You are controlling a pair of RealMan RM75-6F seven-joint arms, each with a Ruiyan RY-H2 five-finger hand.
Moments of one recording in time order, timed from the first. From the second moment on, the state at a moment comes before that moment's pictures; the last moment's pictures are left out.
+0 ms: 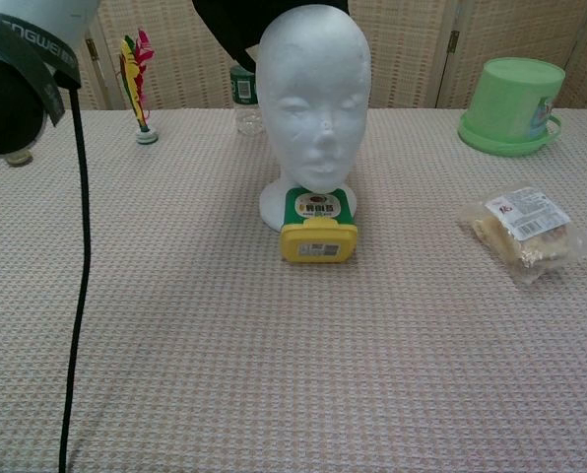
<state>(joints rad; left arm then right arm) -1.11 -1.66 -0.48 -1.19 1.39 1.40 0.89 -0.01 -1.02 0.07 -1.62 -1.57 1.60 0.10</state>
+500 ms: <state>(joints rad) -1.17 -1.73 -0.47 -1.19 1.36 1.39 0.98 -0.02 -1.02 0.06 -1.62 -1.58 1.62 0.10</state>
